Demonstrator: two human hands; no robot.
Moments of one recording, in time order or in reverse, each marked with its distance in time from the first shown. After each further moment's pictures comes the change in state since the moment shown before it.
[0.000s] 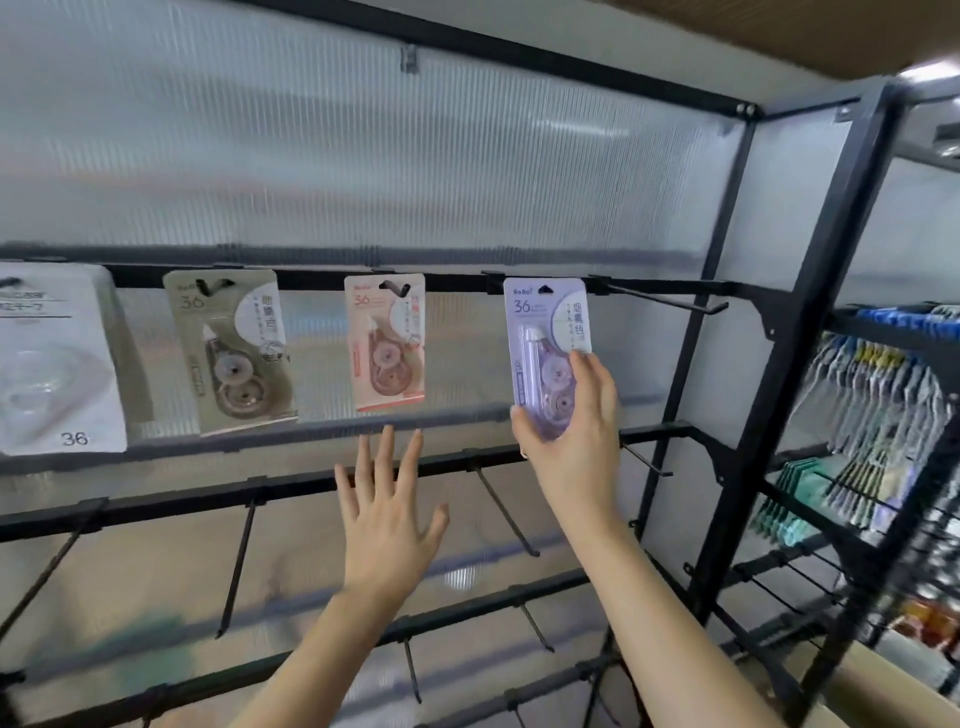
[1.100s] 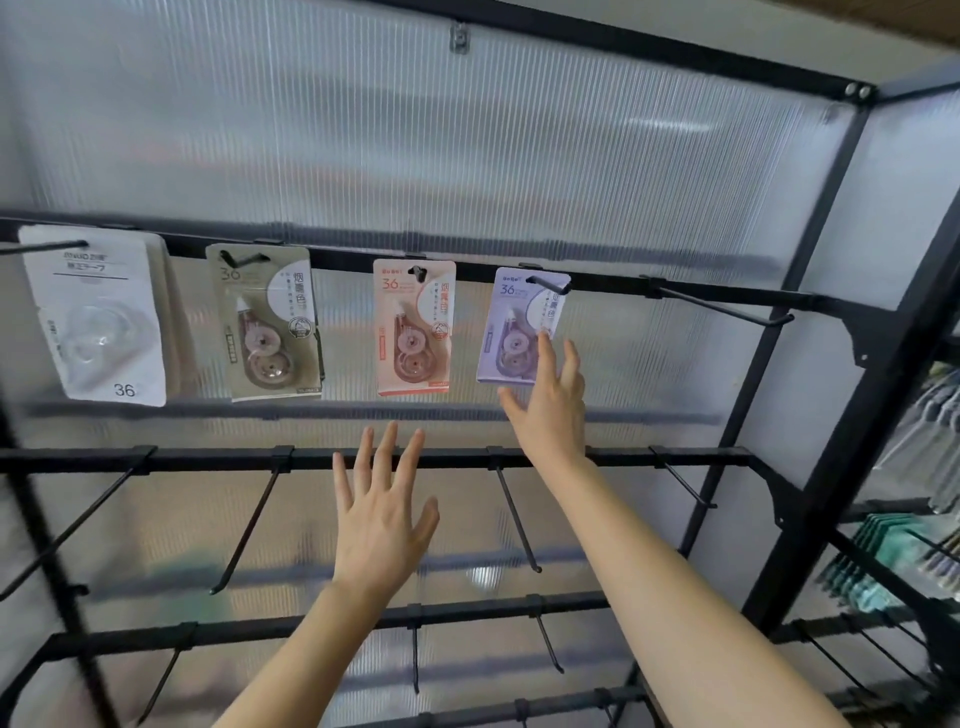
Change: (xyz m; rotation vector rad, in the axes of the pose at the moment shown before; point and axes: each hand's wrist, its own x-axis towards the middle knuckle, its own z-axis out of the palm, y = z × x) left_hand -0.007 0.001 0.009 0.086 0.064 -0.083; right_hand 0.048 0.046 0.072 -0.248 -0.398 -0.011
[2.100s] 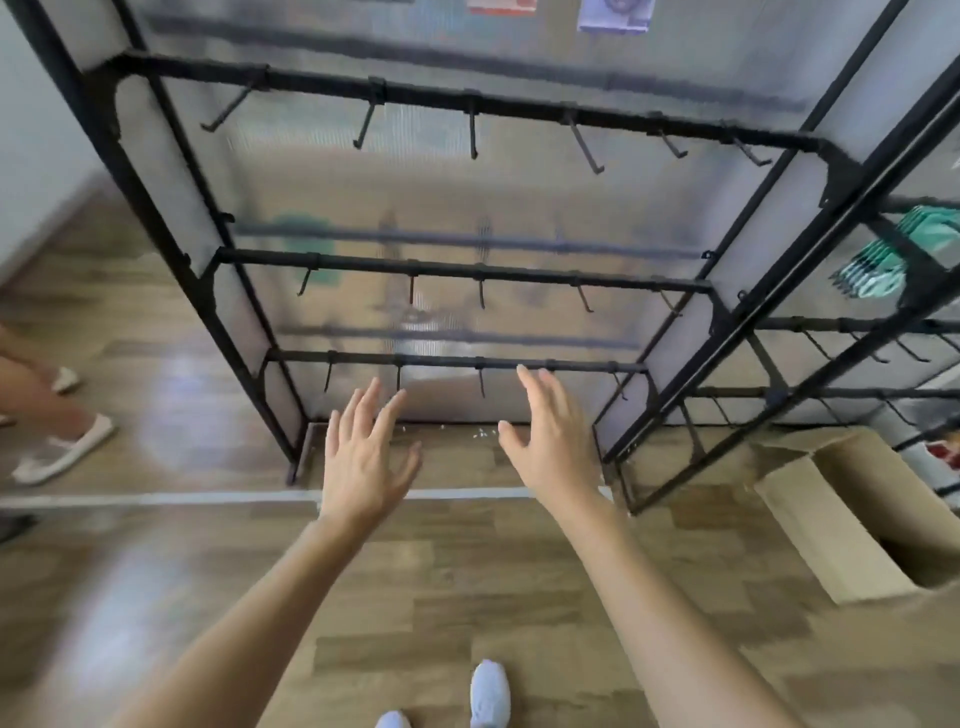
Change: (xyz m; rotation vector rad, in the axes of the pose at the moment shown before) left_hand -0.380 -0.028 -0.068 -0.046 -0.345 -0.286; right_hand -0.429 -0.014 -0.065 -0.036 -0.644 0.055
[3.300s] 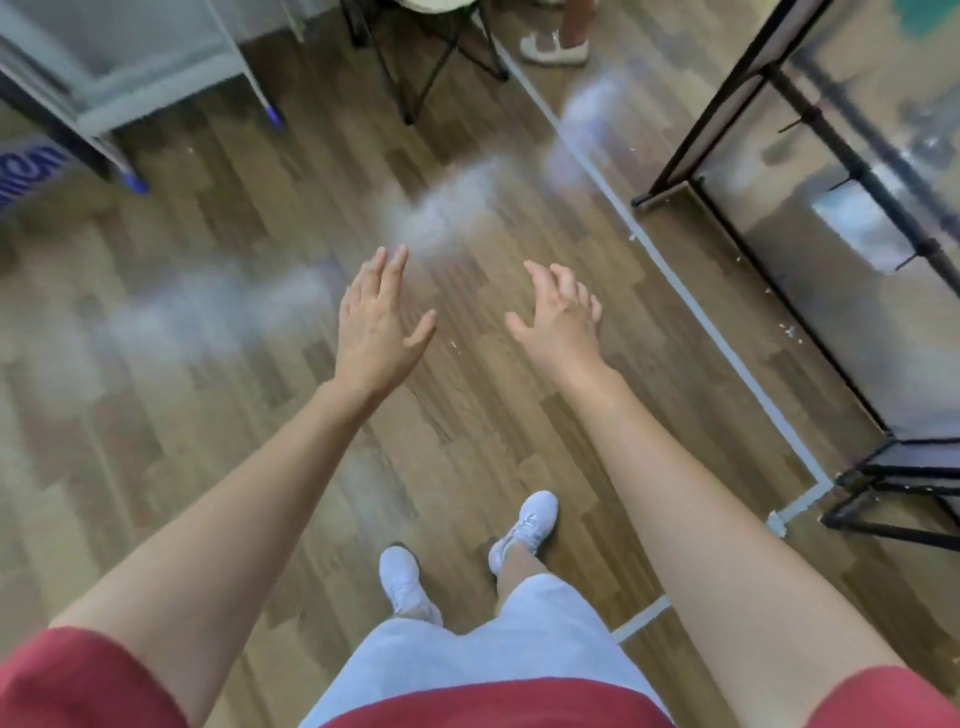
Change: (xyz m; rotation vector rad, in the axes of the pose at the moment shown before) left_hand -0.563 0.021 -0.049 0.059 0.312 -1.054; right_hand -0.406 -0.092 0.114 -0.137 -0.772 -0.764
